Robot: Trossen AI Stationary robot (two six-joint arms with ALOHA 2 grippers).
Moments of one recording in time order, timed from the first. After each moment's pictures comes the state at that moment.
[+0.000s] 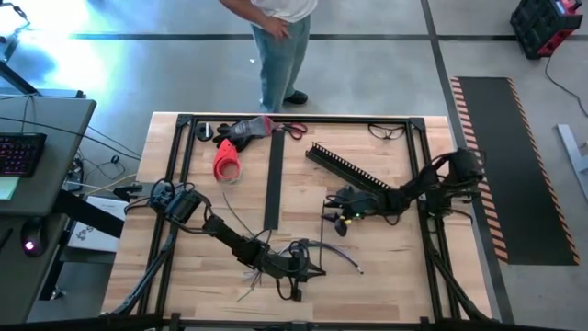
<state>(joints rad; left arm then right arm) -0.50 2.27 1.15 0.84 -0.38 -0.05 0.11 1.75 0.37 0.81 0.15 0.44</state>
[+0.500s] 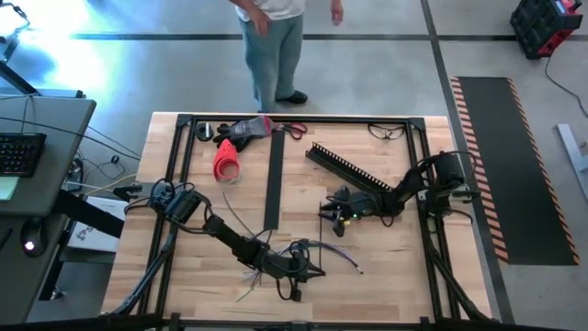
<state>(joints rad) -0.50 2.27 1.15 0.83 -0.37 -0.05 0.10 1.90 0.37 1.02 0.11 0.39</state>
